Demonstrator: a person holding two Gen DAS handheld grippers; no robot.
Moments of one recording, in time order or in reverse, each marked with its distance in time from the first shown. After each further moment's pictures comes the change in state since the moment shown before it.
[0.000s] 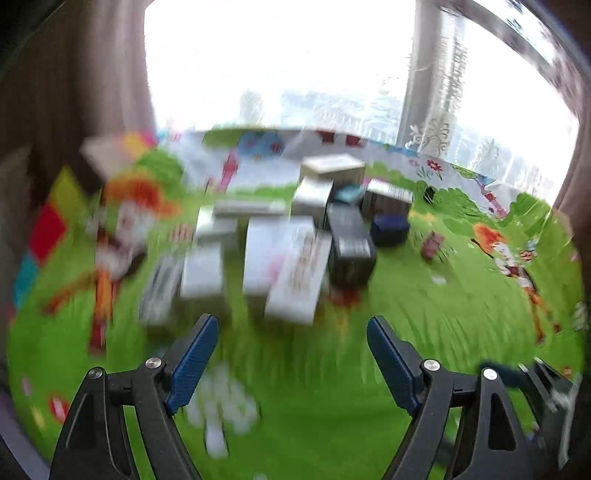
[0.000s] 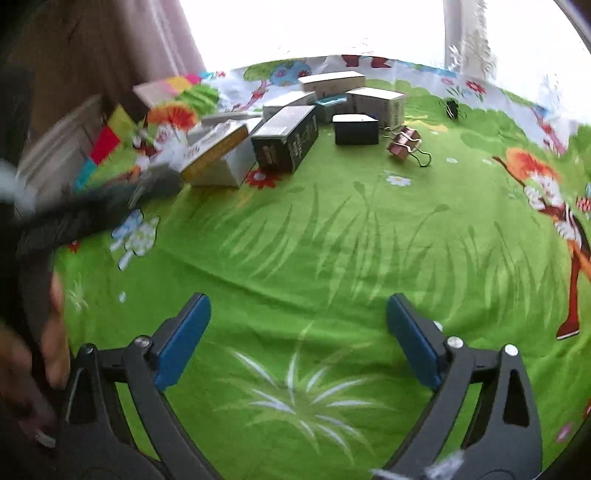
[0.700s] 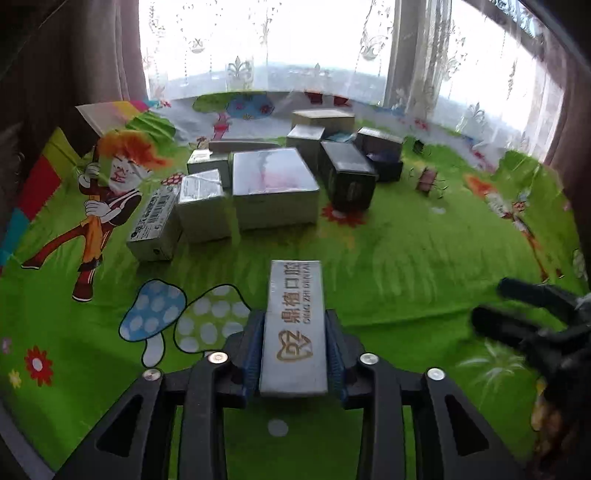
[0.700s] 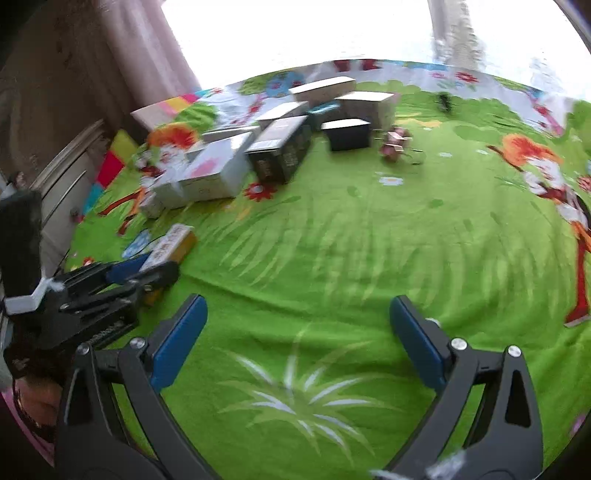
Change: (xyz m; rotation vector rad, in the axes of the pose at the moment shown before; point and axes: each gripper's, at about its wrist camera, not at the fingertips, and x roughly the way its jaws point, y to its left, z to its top) left arm 0.008 0.008 -0.060 0.022 0.097 -0.041; right arm -0.009 -0.023 -0.003 0.118 -0.044 0.044
